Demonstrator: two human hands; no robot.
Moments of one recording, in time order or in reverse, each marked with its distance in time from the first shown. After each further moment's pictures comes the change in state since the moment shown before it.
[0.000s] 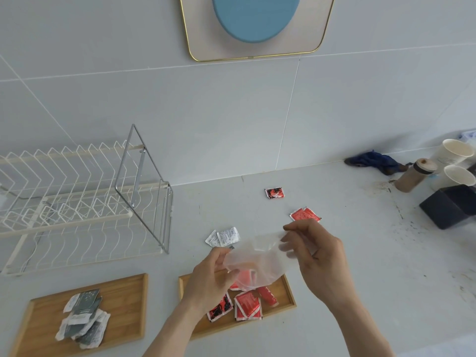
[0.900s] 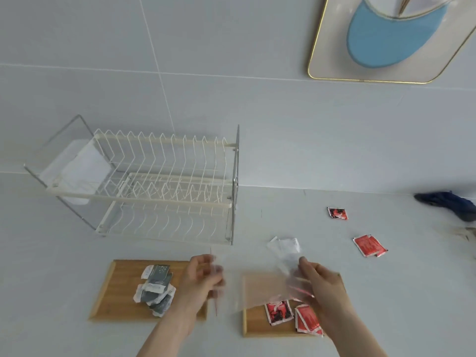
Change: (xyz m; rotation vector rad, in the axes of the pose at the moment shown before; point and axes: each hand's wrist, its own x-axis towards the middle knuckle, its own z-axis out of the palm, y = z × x) left_hand -0.071 -0.083 -0.127 -0.779 0.280 -0.367; right_hand -0.026 0.007 0.136 0.350 -0.136 0.718
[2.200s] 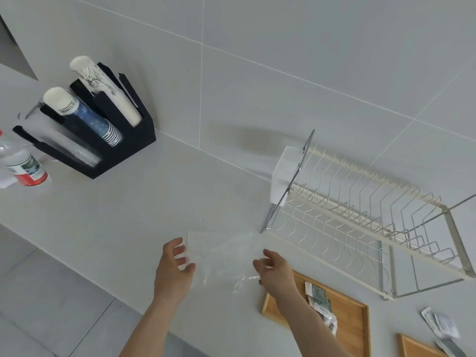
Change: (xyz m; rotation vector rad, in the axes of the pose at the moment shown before) left_hand -0.007 -0.016 -0.465 0.077 0.621 0.119; right_hand -0.081 0.154 0.481 -0.826 -0.286 -0.174
